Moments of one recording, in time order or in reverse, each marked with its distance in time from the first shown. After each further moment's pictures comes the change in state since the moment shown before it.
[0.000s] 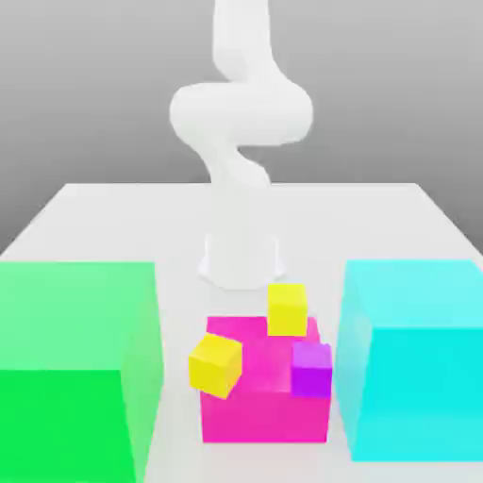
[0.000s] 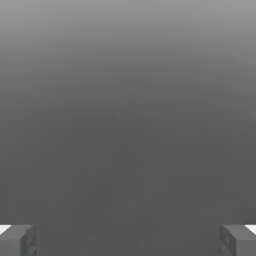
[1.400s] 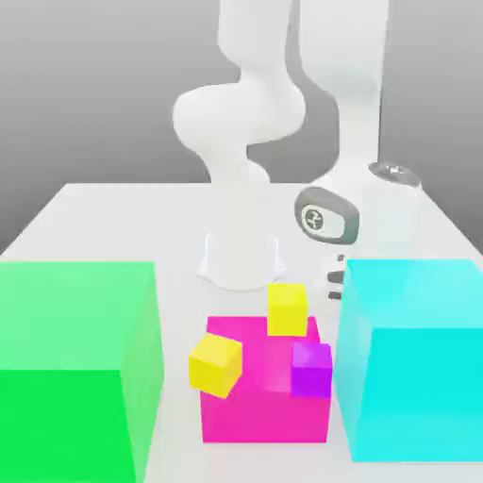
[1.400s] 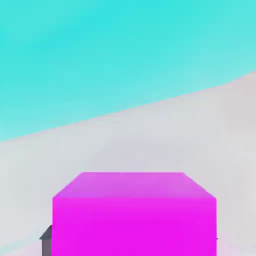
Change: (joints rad) arm 0.399 0.944 0.089 -0.535 -0.363 0.696 1.108
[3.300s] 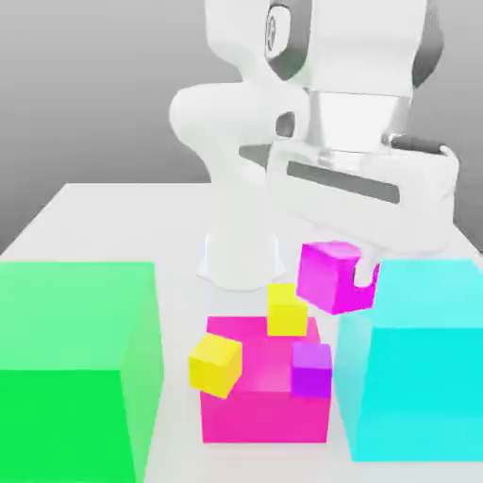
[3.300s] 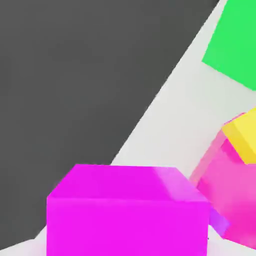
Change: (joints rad) arm -0.299 -0.405 -0.125 0.427 0.242 -0.702 0.269
